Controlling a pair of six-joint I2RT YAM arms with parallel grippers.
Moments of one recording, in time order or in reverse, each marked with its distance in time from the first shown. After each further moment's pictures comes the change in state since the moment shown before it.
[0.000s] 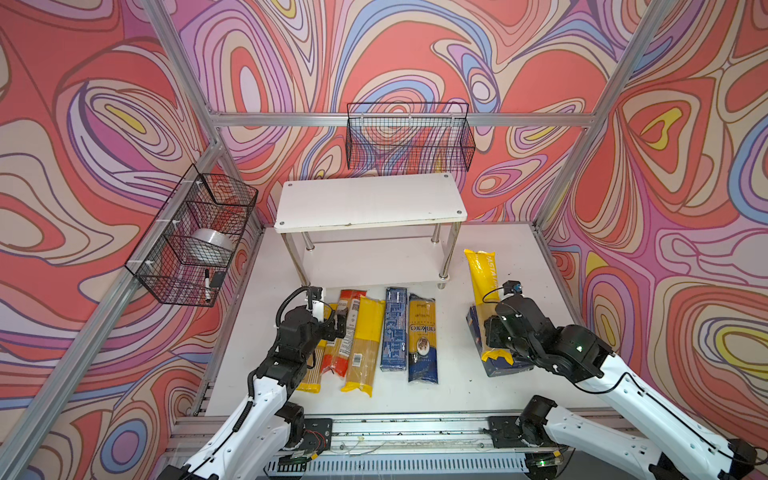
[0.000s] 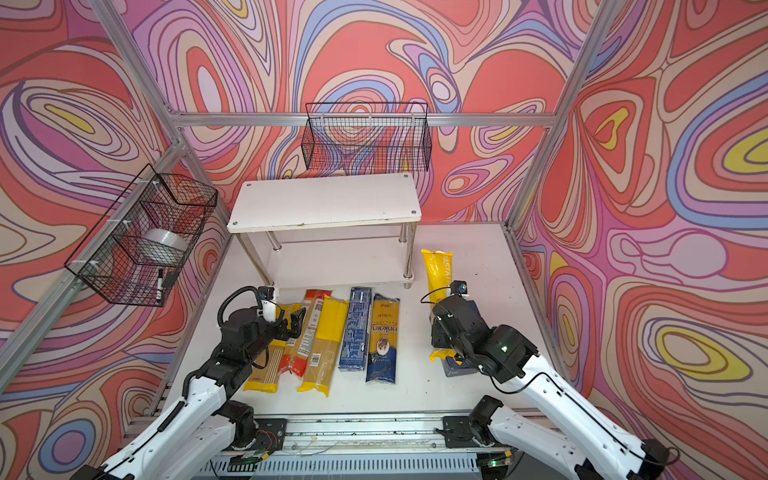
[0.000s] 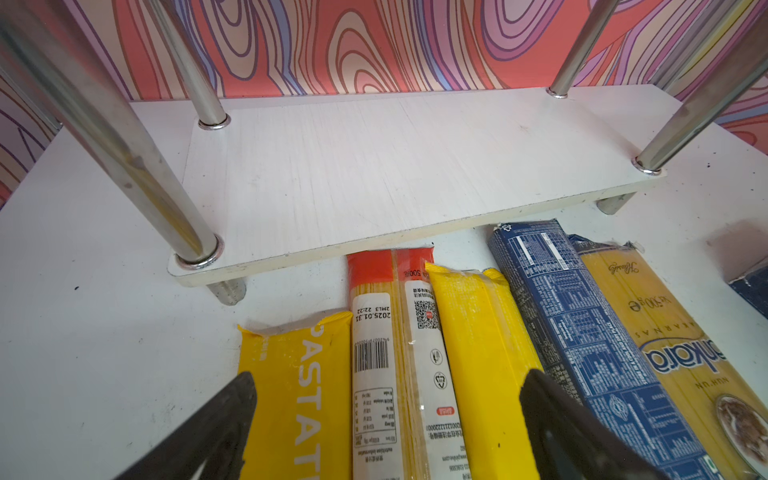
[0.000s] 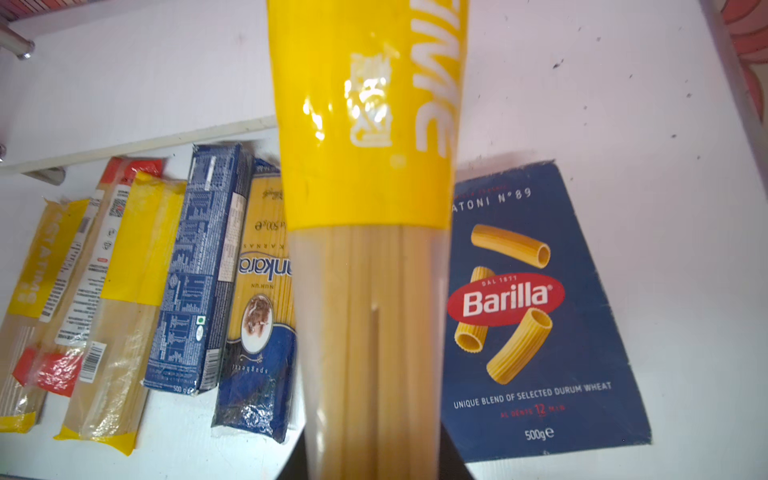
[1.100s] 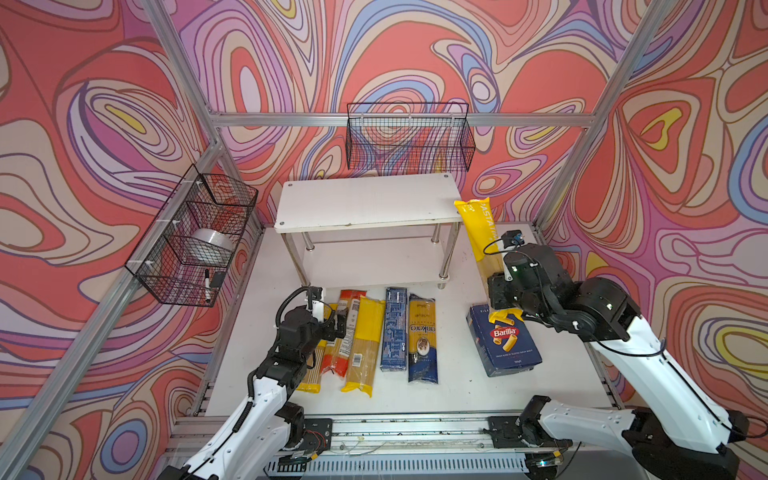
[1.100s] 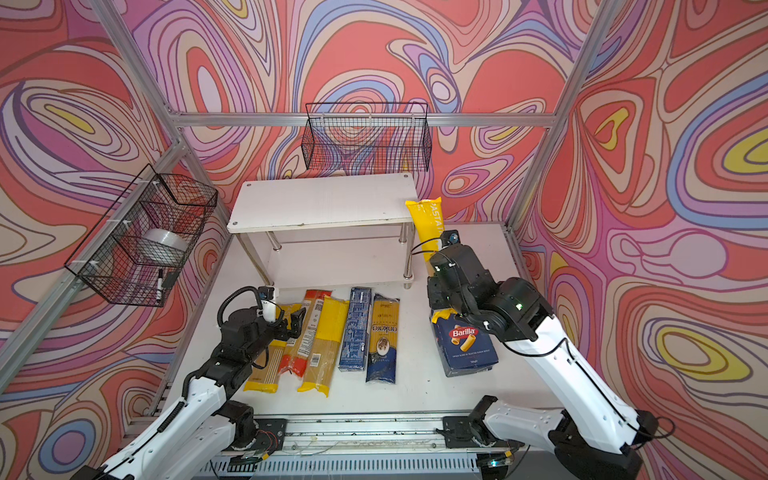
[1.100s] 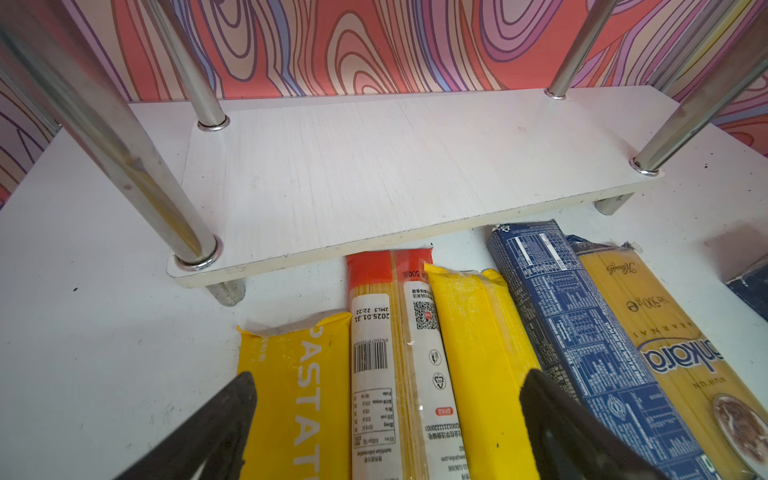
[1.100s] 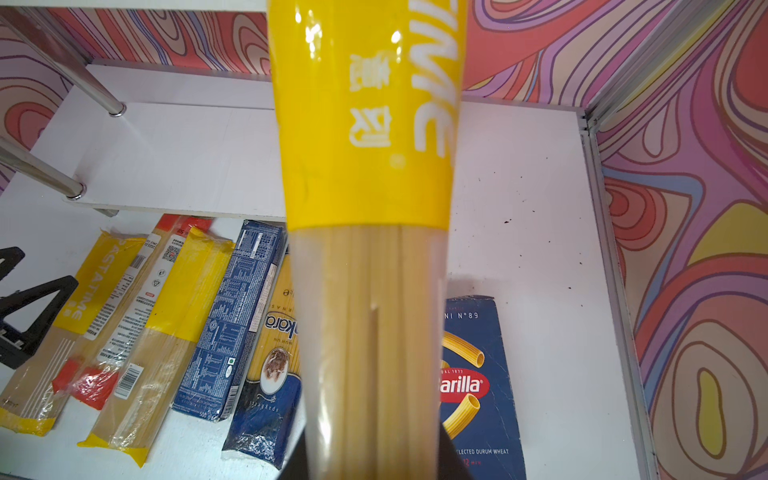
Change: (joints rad) left arm 0.000 -0.003 0.000 0.000 0.003 0.000; right arm 0.000 0.294 0.602 -0.208 0.069 -0.241
